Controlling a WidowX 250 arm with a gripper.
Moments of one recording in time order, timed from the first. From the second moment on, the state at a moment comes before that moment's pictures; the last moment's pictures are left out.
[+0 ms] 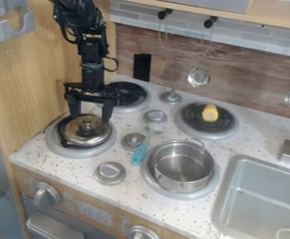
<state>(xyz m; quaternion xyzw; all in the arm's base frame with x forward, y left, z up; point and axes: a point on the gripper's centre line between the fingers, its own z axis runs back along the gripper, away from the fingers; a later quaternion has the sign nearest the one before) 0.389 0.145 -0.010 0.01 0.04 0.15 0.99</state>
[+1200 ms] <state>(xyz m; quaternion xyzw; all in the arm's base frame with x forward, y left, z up) 0.388 0.141 -0.021 0.02 0.04 0.15 0.99</state>
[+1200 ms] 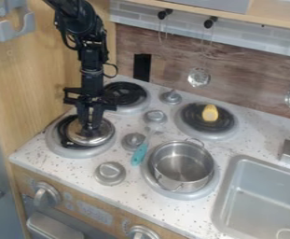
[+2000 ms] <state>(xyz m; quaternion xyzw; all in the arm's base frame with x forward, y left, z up) 0.389 0.055 0.036 -0.01 -0.05 0.06 1.00</state>
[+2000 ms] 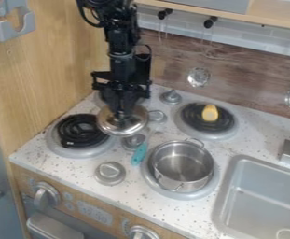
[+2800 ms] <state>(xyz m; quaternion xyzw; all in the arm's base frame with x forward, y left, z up) 0.390 -0.045 0.035 -0.03 -0.02 -0.07 1.00</state>
